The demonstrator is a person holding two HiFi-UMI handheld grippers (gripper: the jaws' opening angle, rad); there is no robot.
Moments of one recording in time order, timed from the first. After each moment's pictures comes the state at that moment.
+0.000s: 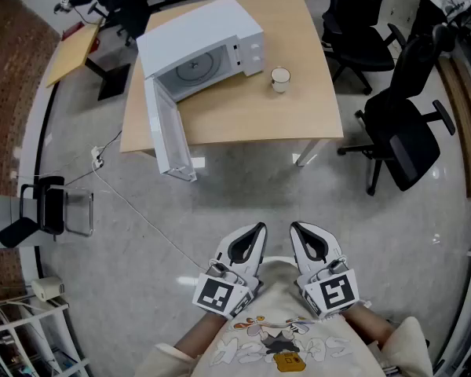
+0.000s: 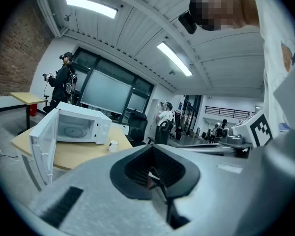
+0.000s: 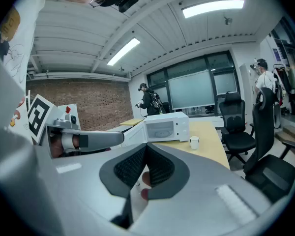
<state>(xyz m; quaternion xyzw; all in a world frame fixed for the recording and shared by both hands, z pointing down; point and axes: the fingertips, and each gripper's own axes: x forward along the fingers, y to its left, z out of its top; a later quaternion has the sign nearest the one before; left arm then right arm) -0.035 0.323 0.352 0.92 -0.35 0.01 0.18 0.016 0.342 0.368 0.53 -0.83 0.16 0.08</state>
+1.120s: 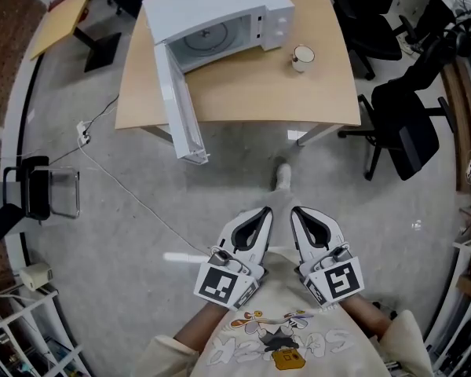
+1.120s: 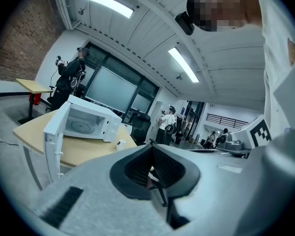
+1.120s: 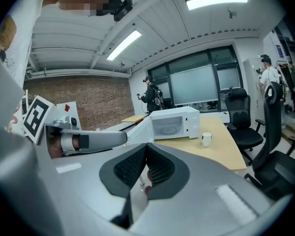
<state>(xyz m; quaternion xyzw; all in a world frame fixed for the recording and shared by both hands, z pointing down) -0.116 0.284 0.380 0.91 -0.34 0.00 0.23 -0.072 0.296 0.390 0.52 -0.83 0.17 0.09</state>
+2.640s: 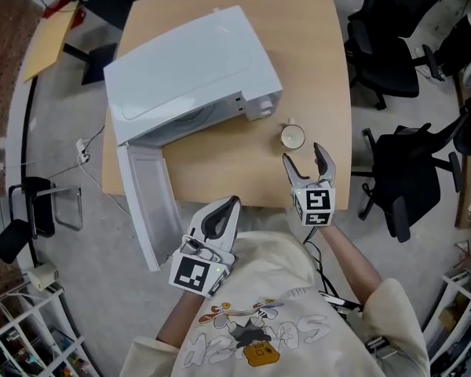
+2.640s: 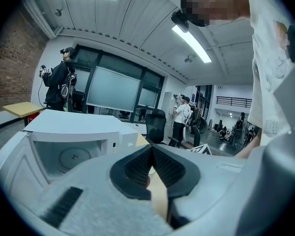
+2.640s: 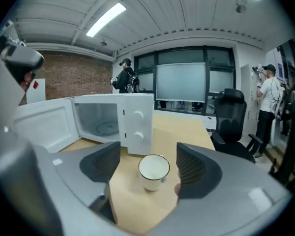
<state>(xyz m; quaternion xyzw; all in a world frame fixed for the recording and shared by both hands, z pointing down) -0.006 -0.057 0.389 0.90 -0.38 0.08 0.18 0.153 -0.141 0.541 0.60 -0.77 0.13 0.17</state>
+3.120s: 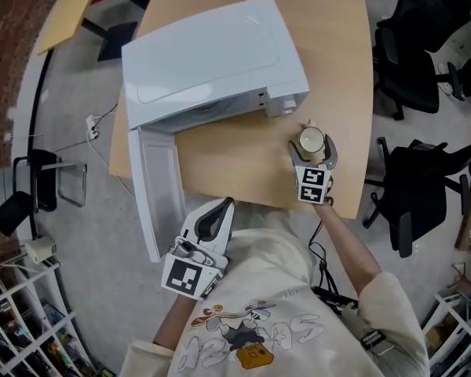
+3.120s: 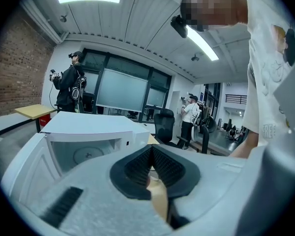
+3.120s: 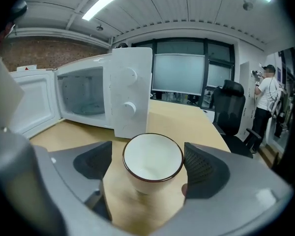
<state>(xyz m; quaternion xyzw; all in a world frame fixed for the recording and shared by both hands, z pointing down) -0.041 -0.068 0.381 0.88 -0.44 0.06 0.17 0.150 -0.196 0.640 0.62 -0.74 0.15 0.22</state>
